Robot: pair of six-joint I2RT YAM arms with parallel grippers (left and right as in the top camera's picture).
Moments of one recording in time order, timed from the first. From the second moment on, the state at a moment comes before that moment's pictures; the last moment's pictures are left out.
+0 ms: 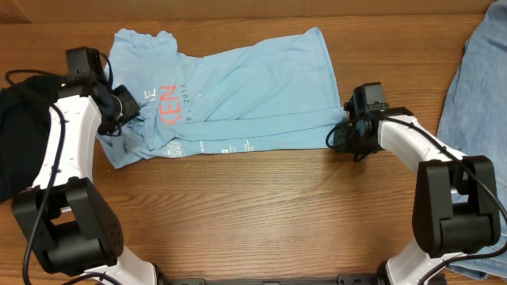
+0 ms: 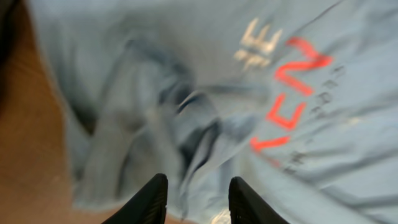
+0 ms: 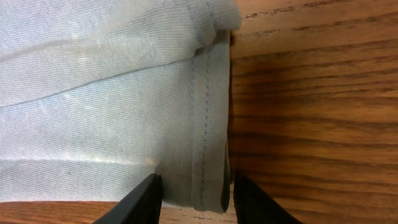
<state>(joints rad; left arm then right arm) 0.22 1.80 1.44 -0.89 0.04 -0.41 0.10 1.84 1.07 -0.60 -0.11 0.19</state>
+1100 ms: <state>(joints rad) 0.20 1.80 1.40 -1.07 -0.11 -0.42 0.10 2.06 1.41 -0.82 -0.12 0.10</state>
